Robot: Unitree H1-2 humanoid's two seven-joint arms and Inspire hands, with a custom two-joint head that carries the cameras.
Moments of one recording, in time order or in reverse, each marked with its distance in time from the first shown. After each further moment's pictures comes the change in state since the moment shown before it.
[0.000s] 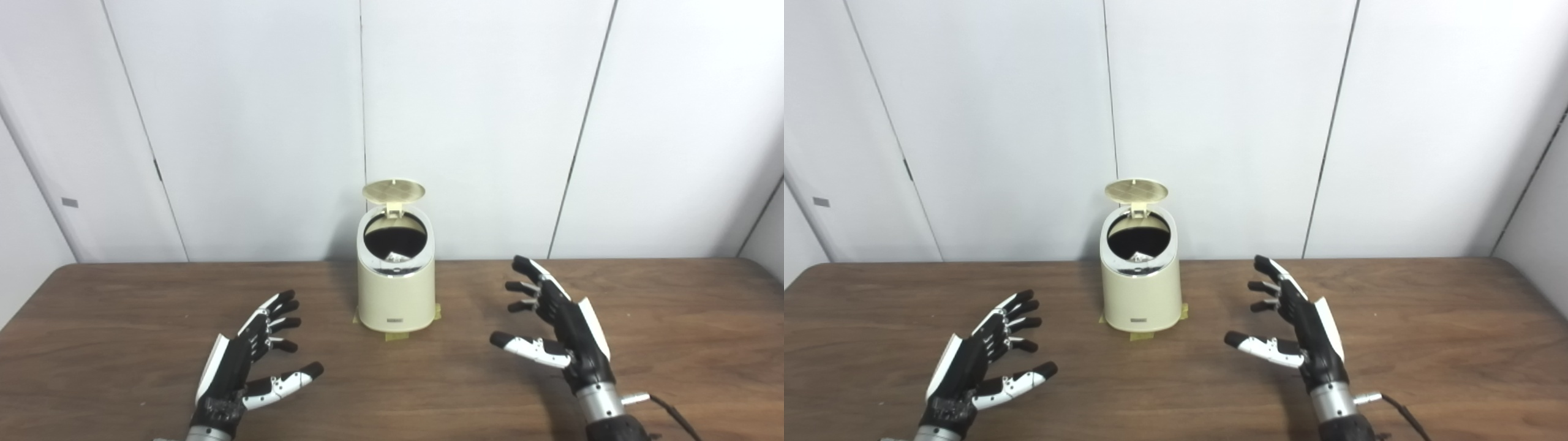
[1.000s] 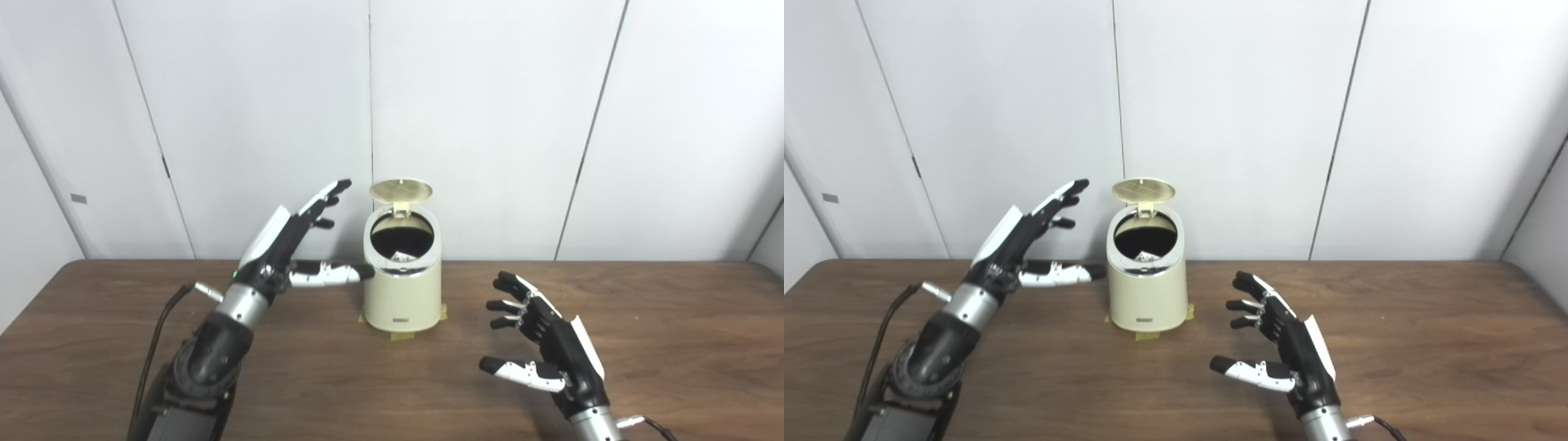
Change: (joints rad) left arm -0.428 0.095 -0.118 -0.019 0.225 0.241 -0.121; right arm 0.092 0.051 0.007 -0.158 0.029 0.046 0.112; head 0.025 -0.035
